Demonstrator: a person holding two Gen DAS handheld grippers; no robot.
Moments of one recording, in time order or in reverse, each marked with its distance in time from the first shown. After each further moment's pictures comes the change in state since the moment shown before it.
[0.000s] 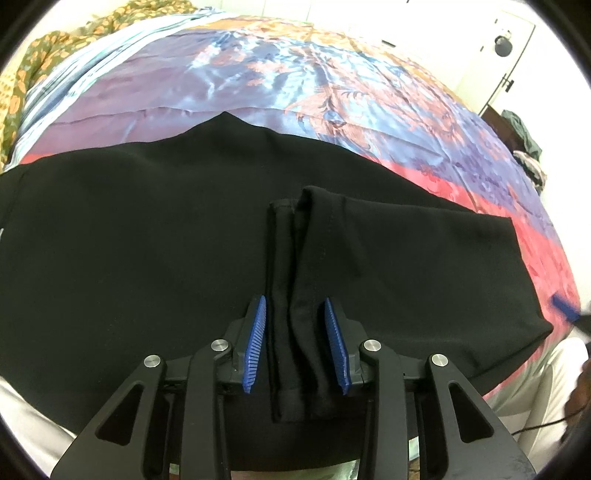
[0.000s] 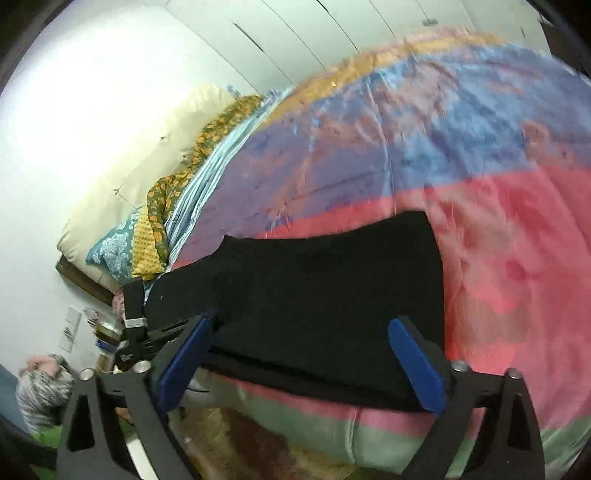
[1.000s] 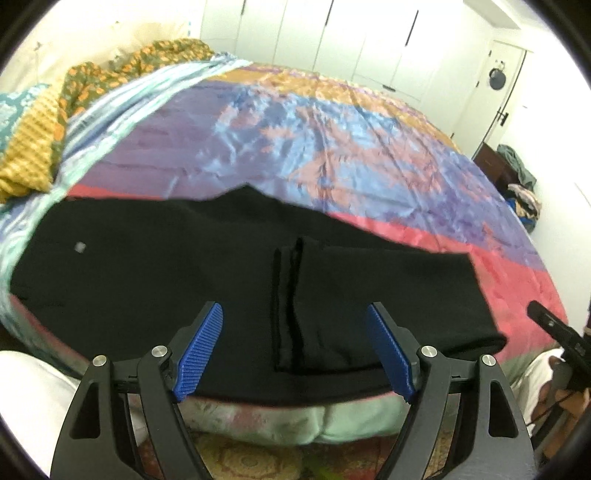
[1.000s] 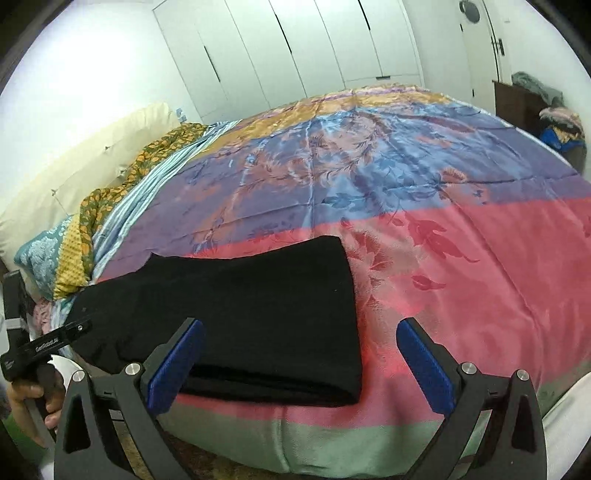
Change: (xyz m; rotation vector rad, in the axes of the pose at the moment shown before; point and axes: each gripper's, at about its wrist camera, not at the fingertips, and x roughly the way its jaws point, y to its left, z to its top) left arm -0.103 -0.010 -0.006 -0.039 -0.198 0.021; right arm -0.040 0.021 0.000 -0.054 -0.197 -0.324
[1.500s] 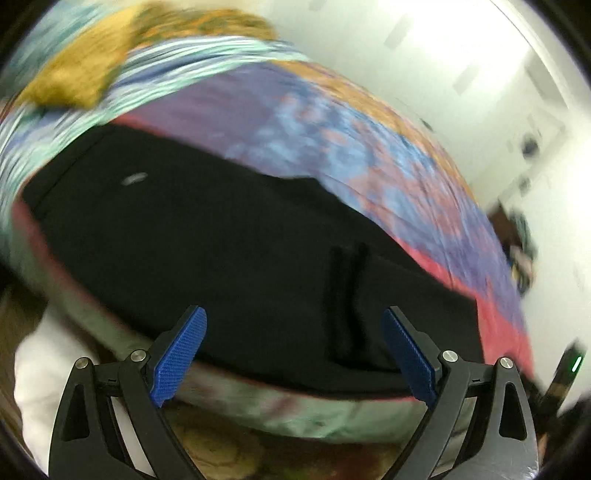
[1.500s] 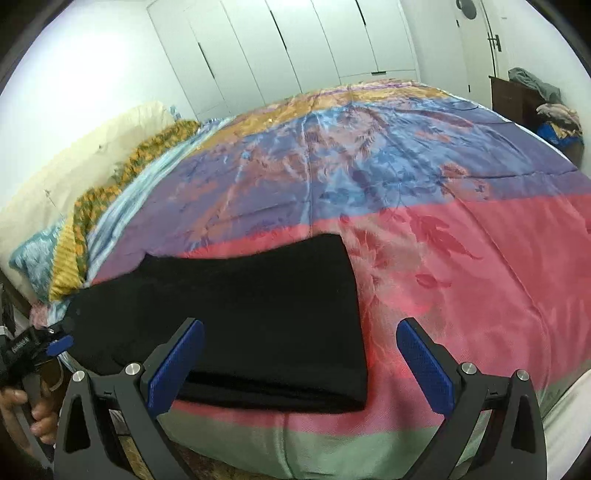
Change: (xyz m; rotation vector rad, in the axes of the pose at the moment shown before) left arm 0.006 0.098 -0.026 -0.343 -0.005 -0.042; right arm 0.019 0.003 -0.013 -0.022 0.046 -0.047
